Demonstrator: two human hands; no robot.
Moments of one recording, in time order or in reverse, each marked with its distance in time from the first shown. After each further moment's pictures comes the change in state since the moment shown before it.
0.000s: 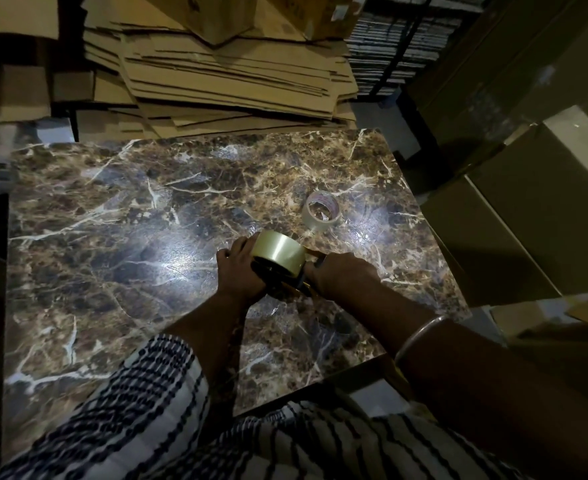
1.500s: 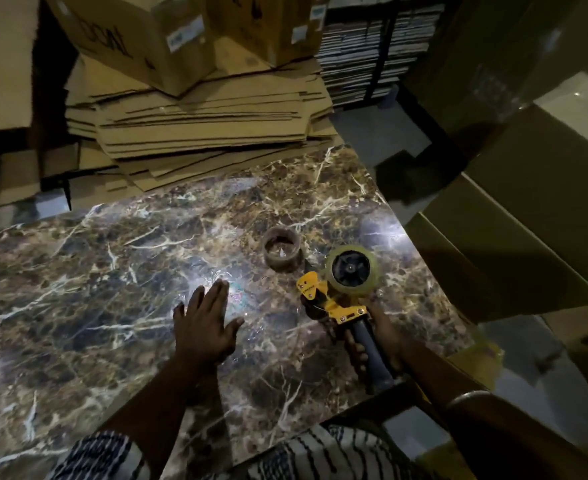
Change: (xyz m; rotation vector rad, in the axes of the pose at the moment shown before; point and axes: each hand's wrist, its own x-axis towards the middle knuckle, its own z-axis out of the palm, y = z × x) left_hand -0.003 0.022 0.010 0.300 -0.040 -0.104; right_hand 0.109 0.207 0.105 1.759 -0.773 0.060
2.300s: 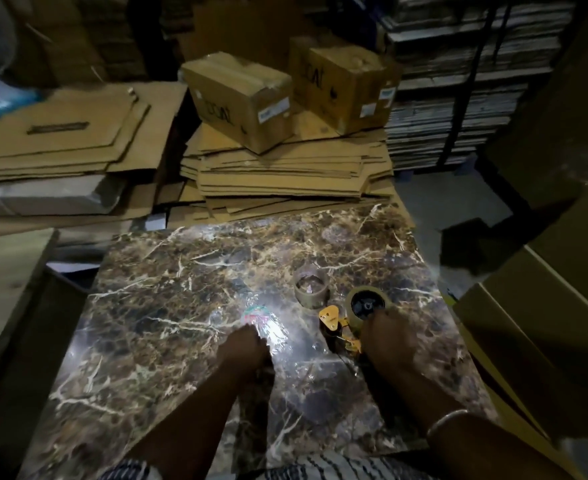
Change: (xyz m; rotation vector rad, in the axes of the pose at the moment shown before) left_hand -0.012 0.065 -0.044 -0.179 -0.240 -0.446; right_hand -0.018 -0.069 0.055 -1.599 0.883 -0.760
